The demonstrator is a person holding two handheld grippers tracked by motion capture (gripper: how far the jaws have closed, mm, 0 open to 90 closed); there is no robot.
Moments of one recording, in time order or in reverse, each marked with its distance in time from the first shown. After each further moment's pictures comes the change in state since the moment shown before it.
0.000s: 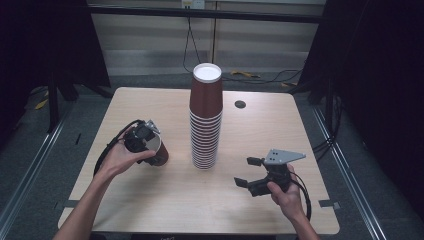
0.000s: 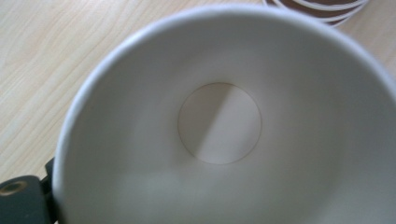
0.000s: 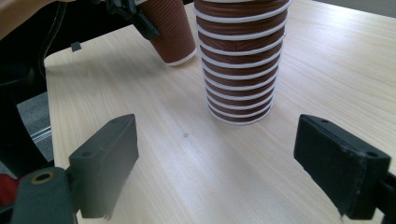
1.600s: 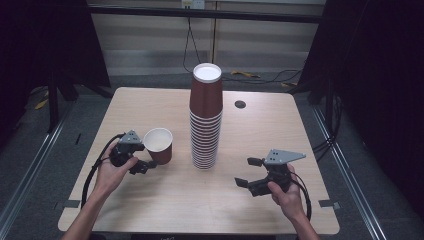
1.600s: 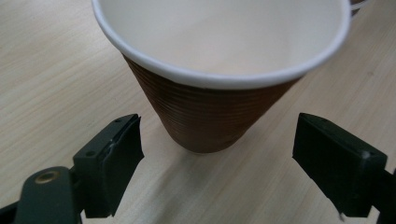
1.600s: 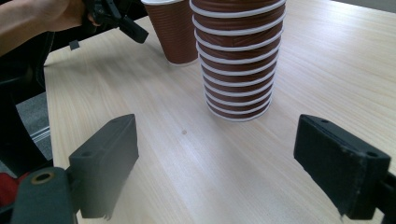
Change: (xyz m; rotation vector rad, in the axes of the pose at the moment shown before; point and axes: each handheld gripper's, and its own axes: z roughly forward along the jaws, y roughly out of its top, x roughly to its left) left arm -0.011 -0.065 0.004 -0.346 -0.007 -0.117; right arm -0.001 -0.002 0.000 0.009 -0.002 0.008
